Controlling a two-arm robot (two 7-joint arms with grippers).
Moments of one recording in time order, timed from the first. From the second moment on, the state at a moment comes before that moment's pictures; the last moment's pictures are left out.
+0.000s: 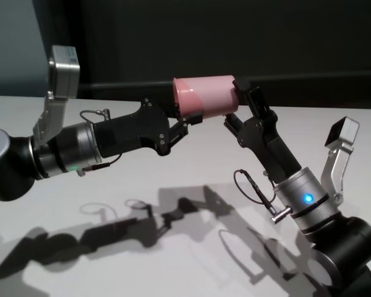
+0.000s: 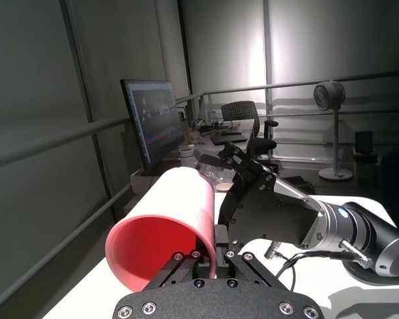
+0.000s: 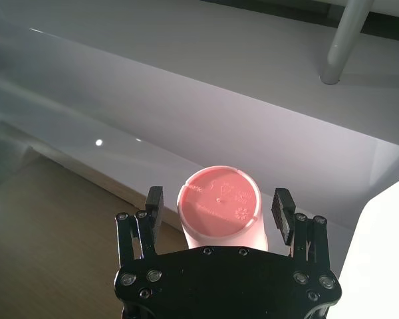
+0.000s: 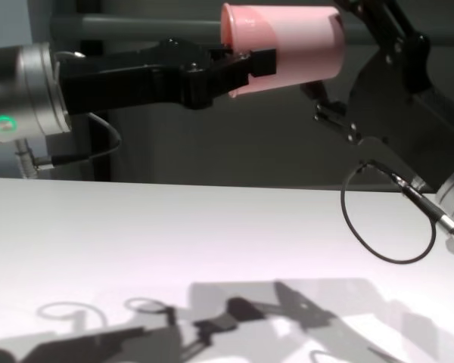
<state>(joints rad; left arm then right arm) -0.52 0.56 0.62 -1.43 -0.69 -0.08 -0.88 0.12 0.06 -0.21 -1.49 1.51 0.41 0.56</state>
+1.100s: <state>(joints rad) -0.52 0.56 0.62 -1.43 -0.69 -0.08 -0.88 0.16 0.07 -0.27 -1.46 1.51 0.34 0.57</state>
